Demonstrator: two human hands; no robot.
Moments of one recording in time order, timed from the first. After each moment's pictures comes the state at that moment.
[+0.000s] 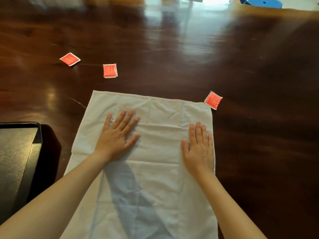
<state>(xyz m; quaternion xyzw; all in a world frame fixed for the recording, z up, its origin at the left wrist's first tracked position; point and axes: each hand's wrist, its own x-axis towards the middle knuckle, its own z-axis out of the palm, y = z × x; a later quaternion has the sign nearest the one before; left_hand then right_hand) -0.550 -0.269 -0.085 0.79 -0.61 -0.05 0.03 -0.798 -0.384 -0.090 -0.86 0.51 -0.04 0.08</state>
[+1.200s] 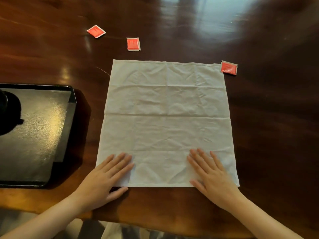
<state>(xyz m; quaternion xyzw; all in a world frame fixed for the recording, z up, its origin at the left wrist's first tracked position) -0.611 -0.045 -0.059 0.71 -0.69 -0.15 -0.02 -0.898 -0.272 -0.060 -0.97 0.20 0.09 0.08</state>
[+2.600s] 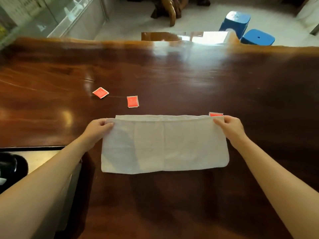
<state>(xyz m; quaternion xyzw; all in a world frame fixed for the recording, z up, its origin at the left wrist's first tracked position) -0.431 -0.262 0.032 0.80 -0.23 -0.36 0.41 -0.769 -0.502 0.040 -0.66 0.57 -0.19 0.45</state>
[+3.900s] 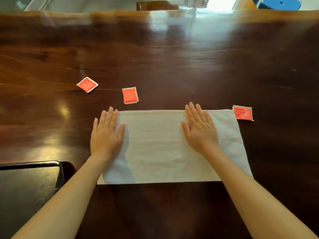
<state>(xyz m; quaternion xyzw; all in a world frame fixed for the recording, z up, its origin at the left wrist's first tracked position) -0.419 -0.305 -0.085 0.90 -0.43 -0.06 0.07 -0.651 -0.482 -0.083 -0.90 0.42 -0.01 0.11</state>
